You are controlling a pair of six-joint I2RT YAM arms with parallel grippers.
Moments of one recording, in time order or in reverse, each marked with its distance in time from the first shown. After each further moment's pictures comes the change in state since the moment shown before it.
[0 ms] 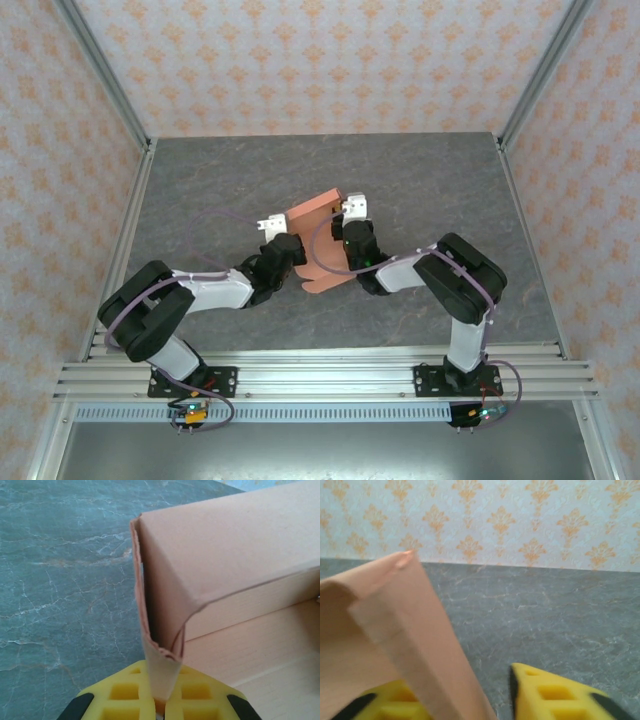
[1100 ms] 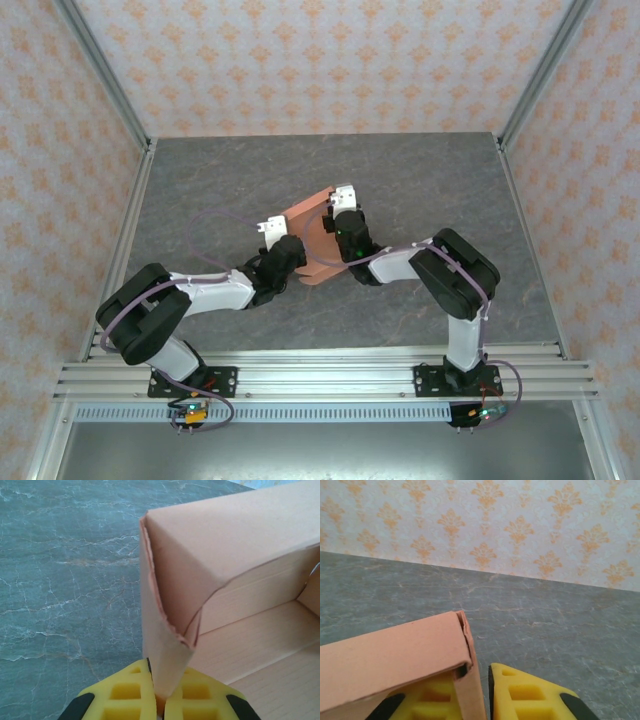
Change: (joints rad) left arm -0.039 -0.019 0.021 -0.102 -0.087 -0.031; right arm -0.002 0.051 0.117 -0.070 -0.027 -0.074
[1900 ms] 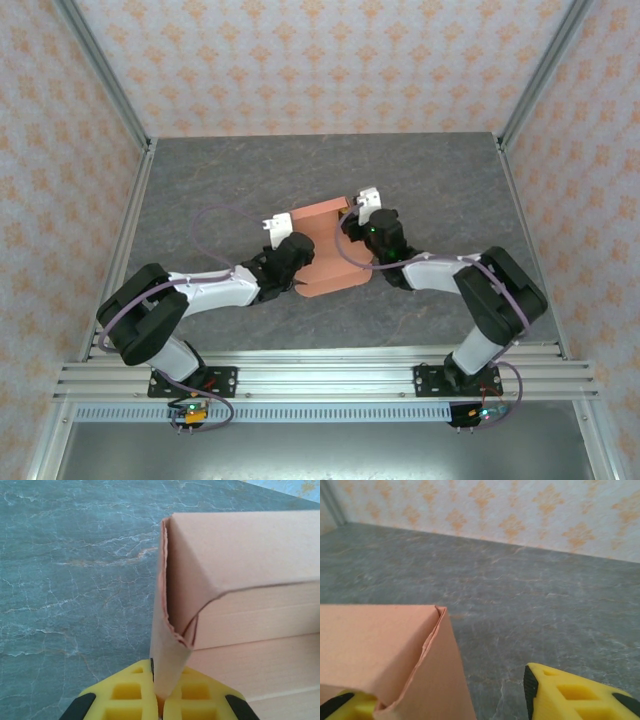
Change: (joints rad) left arm -0.032 0.000 0.093 -0.153 -0.049 -0.040; right arm -0.161 -0.296 -0.204 -0.198 -0.441 0.036
